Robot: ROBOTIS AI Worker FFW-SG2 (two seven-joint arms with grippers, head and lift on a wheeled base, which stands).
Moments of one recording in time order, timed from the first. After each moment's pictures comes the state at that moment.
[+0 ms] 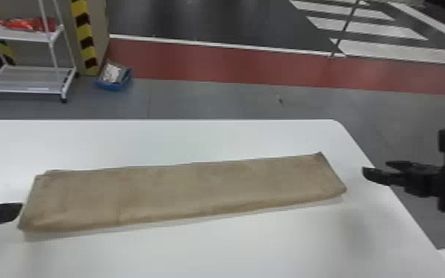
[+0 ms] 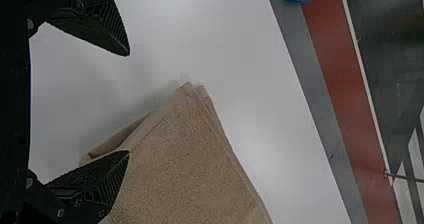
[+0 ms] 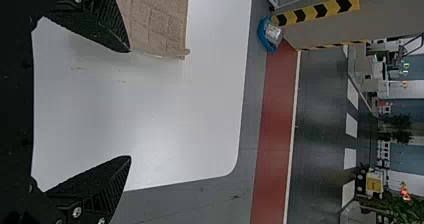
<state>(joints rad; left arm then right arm) -0.03 0.24 0.23 -1.85 -0.63 0.89 -1.16 -0.23 -0.38 -0.60 -1.36 0.34 0.55 1.03</state>
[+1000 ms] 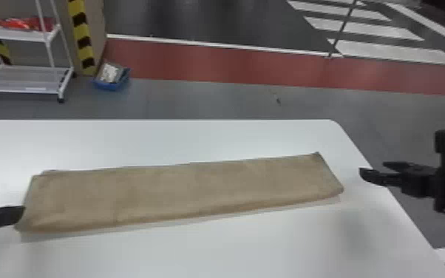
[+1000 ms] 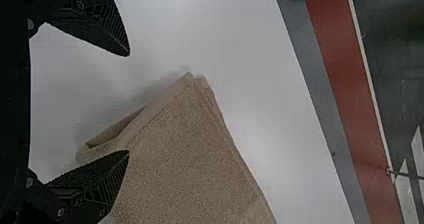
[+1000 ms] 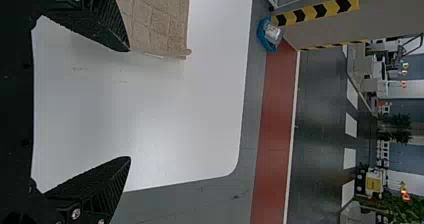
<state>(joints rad) -0.03 0.23 0.21 -1.85 -0.63 0.93 -1.17 -0.23 -0.38 -0.60 -1.35 0.33 0.55 1.03</state>
